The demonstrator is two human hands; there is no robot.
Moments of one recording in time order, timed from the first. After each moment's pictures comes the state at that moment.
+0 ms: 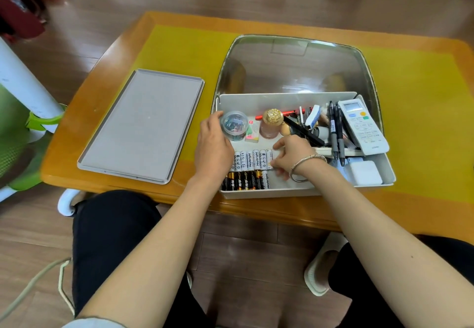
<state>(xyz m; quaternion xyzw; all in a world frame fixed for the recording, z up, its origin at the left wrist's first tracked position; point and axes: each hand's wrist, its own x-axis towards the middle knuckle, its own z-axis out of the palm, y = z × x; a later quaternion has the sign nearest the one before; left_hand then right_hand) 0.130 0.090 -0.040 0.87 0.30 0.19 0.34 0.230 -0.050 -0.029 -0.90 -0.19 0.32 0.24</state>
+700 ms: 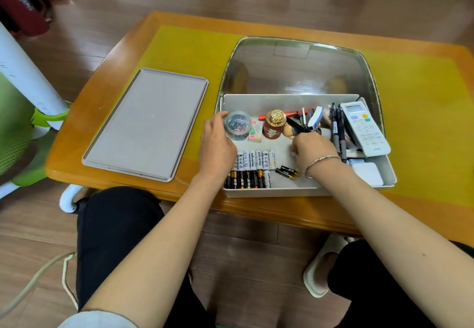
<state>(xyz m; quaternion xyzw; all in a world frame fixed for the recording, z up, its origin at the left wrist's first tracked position) 0.132 0.093 -0.047 0.85 0.31 0.20 0.36 0.244 -0.065 -0.025 -0.94 -0.31 0.09 -0.08</state>
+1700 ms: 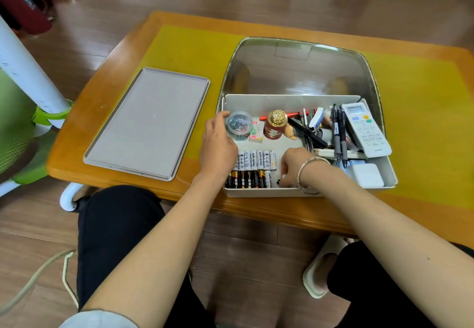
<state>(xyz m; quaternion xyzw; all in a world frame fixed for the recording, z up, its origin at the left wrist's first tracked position) 0.132 0.093 -0.049 0.85 0.31 0.21 0.36 0.225 -0.056 -0.027 -0.90 -0.33 0.28 -0.04</state>
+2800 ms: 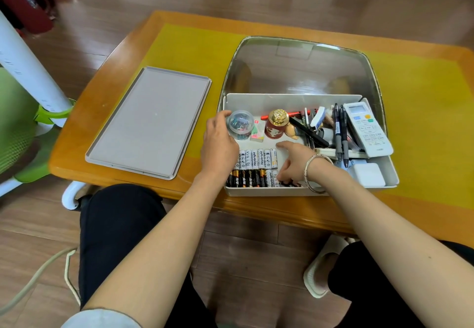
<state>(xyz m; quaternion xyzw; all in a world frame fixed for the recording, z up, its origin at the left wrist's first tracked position) 0.132 0.094 -0.048 0.85 0.32 0.21 0.37 0.229 -0.057 -0.028 -0.89 -0.27 0.34 0.12</state>
